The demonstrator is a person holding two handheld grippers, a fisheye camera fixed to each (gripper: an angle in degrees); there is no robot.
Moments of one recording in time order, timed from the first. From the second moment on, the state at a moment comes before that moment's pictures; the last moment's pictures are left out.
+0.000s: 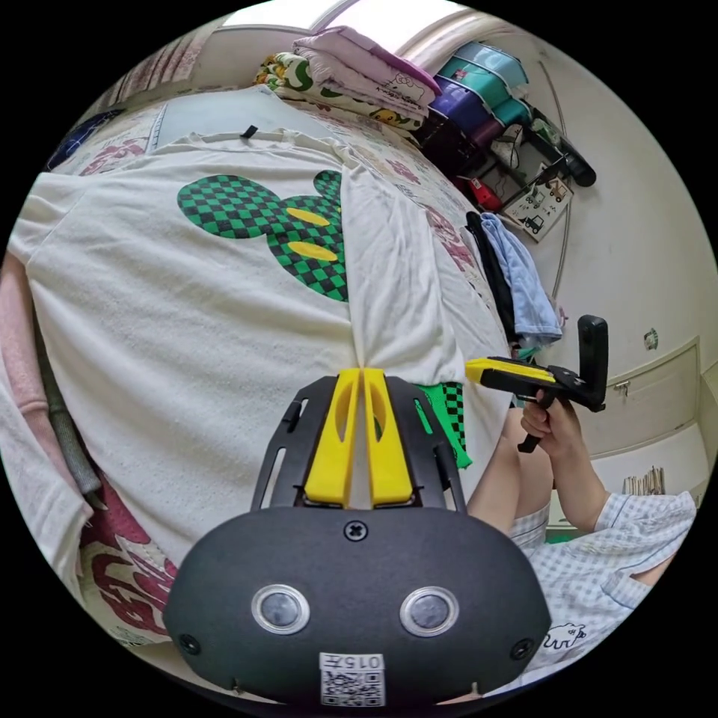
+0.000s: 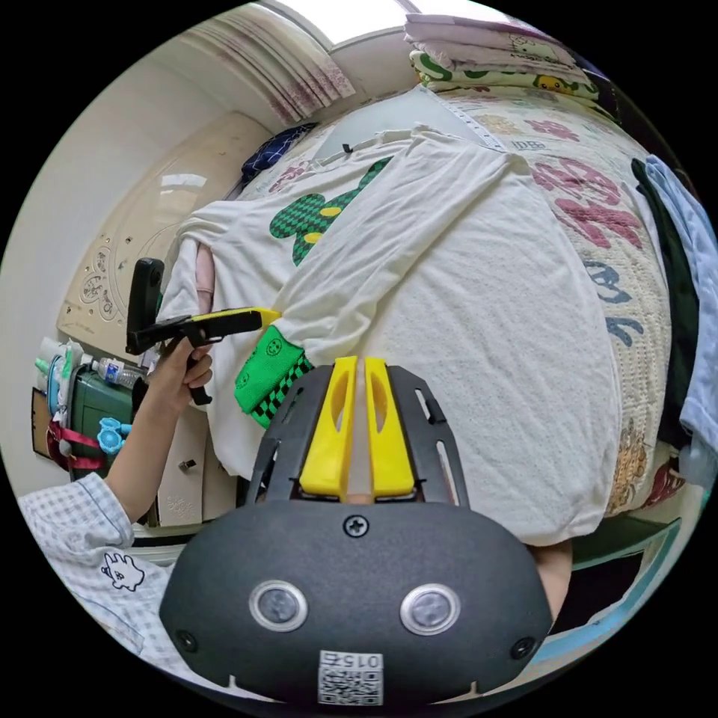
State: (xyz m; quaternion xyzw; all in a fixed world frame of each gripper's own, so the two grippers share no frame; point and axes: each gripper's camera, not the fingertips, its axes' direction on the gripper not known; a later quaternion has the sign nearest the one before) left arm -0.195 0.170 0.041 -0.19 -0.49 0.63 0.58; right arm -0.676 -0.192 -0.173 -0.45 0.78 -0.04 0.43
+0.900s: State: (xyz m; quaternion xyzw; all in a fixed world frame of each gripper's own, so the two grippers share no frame) left arm -0.068 0.133 -0.567 0.38 -0.16 0.44 0.80; right arm -0.664 0.024 -0.252 -0.59 0.72 -0.08 0.36
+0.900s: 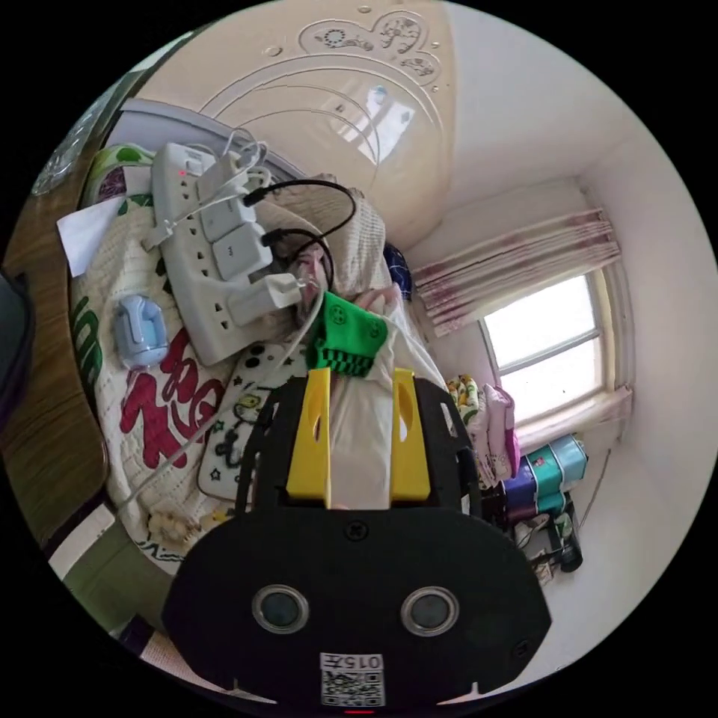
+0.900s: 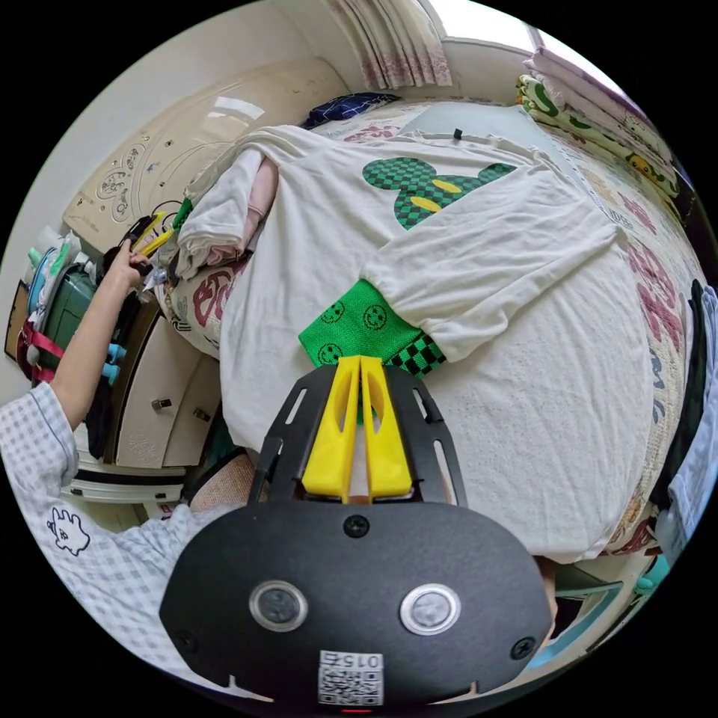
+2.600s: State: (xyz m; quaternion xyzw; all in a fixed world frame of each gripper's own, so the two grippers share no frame) left arm -0.280 0.467 0.055 -0.21 -0.44 0.78 0.41; right arm -0.901 -0.321 -0.130 -0.34 0.72 0.03 0.61
